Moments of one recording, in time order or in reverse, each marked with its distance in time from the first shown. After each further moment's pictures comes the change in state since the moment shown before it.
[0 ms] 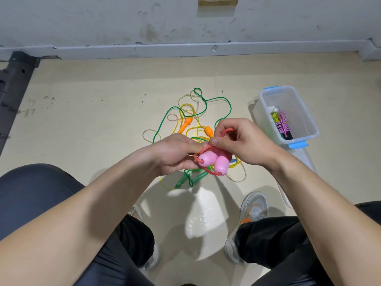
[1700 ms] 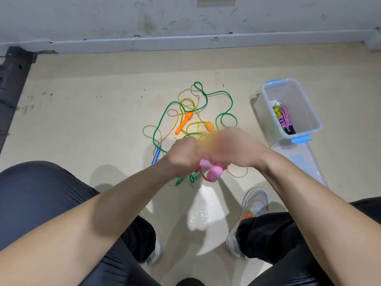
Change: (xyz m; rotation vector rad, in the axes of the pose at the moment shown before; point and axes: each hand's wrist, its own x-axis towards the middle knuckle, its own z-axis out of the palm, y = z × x) left_hand 0.019 -0.024 0.009 0.929 0.326 0.196; right_hand 0.006 0.024 0.023 -0.201 -0.126 0.244
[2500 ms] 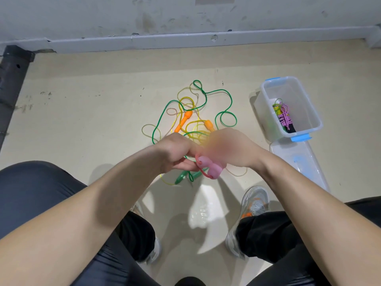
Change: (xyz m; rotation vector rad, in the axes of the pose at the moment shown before) left_hand 0.009 -0.003 -0.014 -0.687 -0.195 -0.378; right_hand 0.008 0.017 0.009 0.075 0.019 -0.111
